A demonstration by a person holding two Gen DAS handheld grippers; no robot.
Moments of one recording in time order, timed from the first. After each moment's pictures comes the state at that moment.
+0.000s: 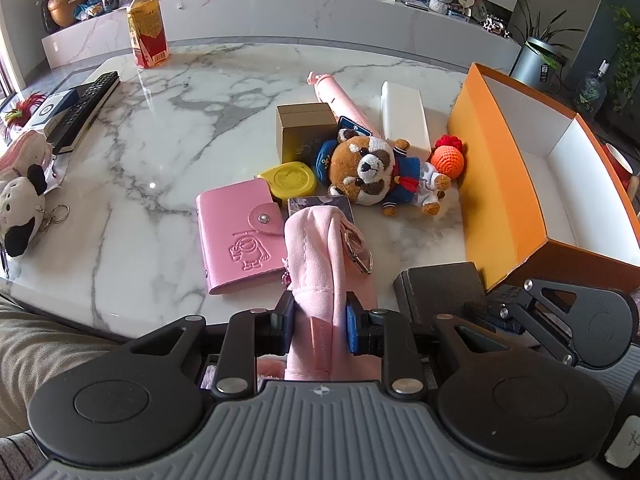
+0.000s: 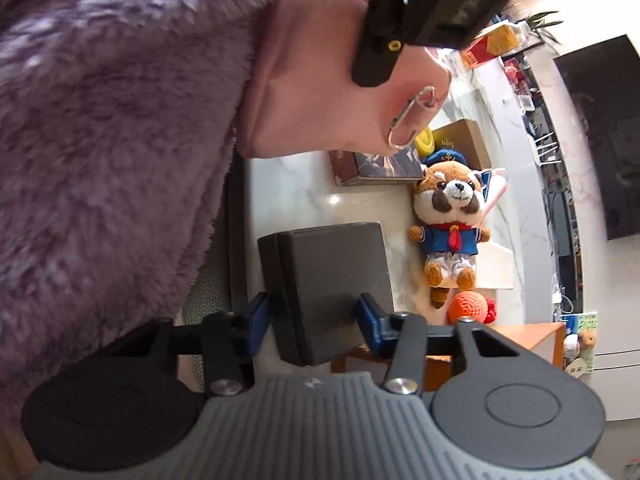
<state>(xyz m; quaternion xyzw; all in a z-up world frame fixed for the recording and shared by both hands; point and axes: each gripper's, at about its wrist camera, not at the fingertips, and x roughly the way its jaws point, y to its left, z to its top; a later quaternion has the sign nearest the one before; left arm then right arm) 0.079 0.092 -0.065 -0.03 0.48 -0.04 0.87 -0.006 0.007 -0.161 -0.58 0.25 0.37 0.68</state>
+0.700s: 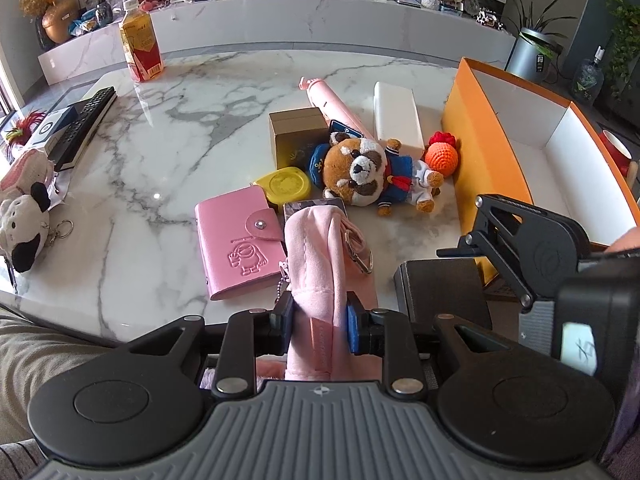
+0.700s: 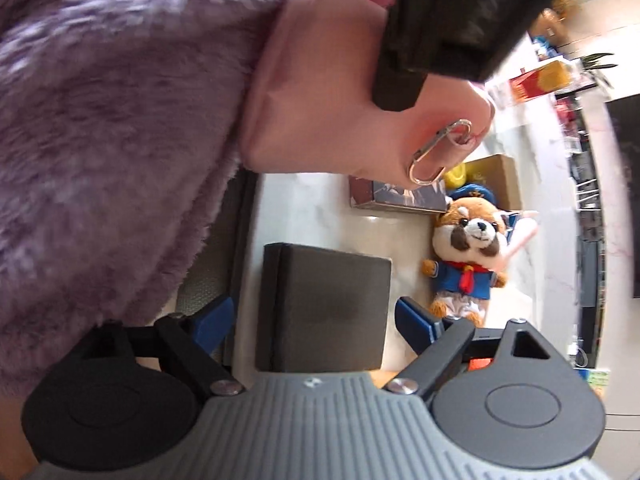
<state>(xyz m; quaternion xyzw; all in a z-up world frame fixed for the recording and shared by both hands) 0.078 0.083 -0.062 0.00 0.48 -0.04 0.88 0.028 0.027 -0.152 -0.62 0.27 0.44 0.59</state>
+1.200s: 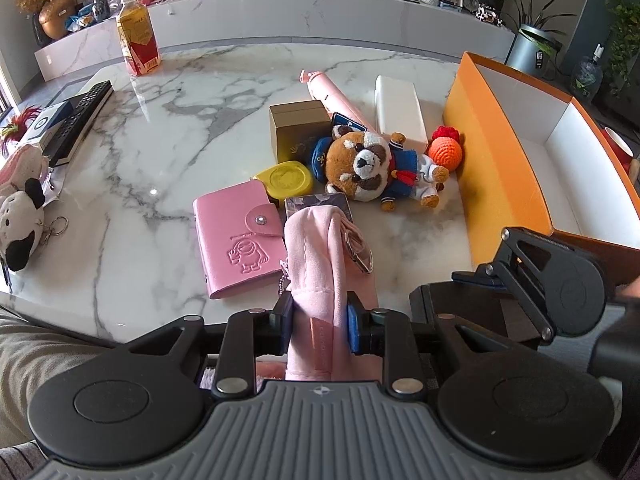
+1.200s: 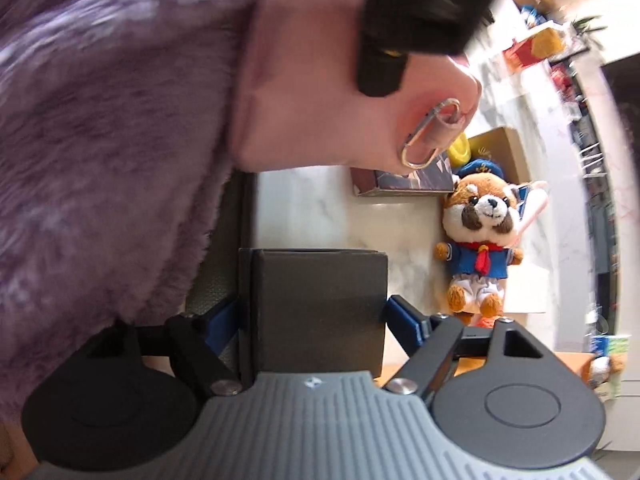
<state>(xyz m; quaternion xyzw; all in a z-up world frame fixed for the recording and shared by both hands) 0.080 0.086 -0.068 0.00 0.49 -0.04 0.87 -0.001 0.021 -0.154 -0.60 0.27 0.41 0.63</state>
